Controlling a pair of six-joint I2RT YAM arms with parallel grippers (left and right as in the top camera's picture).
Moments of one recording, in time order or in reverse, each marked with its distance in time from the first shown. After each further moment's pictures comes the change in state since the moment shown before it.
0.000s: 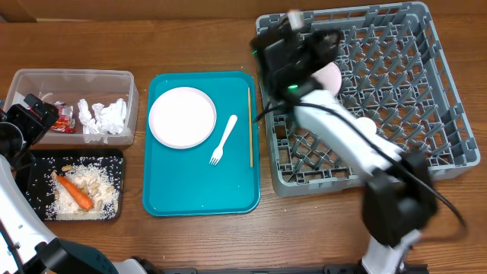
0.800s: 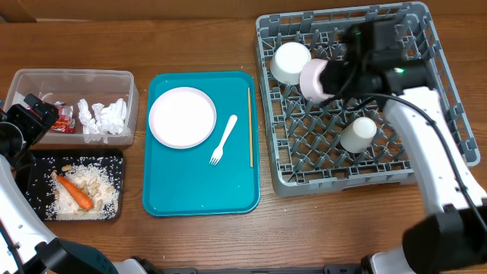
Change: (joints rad) left arm 0.000 0.000 0.000 0.000 0.000 0.000; right arm -0.337 -0.204 0.013 -0.660 -1.488 0.750
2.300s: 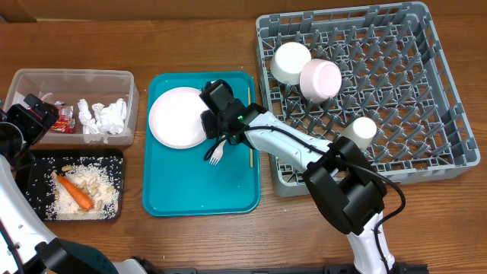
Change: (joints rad) left arm 0.000 0.000 0.000 0.000 0.000 0.000; right arm 0.578 0.483 -0.002 0.544 0.230 0.167
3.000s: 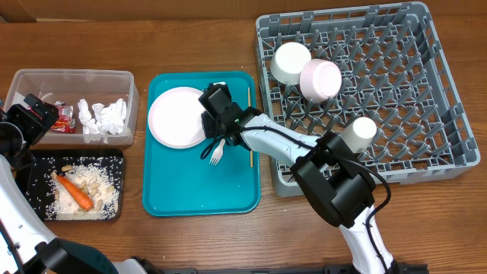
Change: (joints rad) left arm 0.000 0.000 0.000 0.000 0.000 0.000; right arm -0.001 0.078 0.001 0.077 0.051 0.071
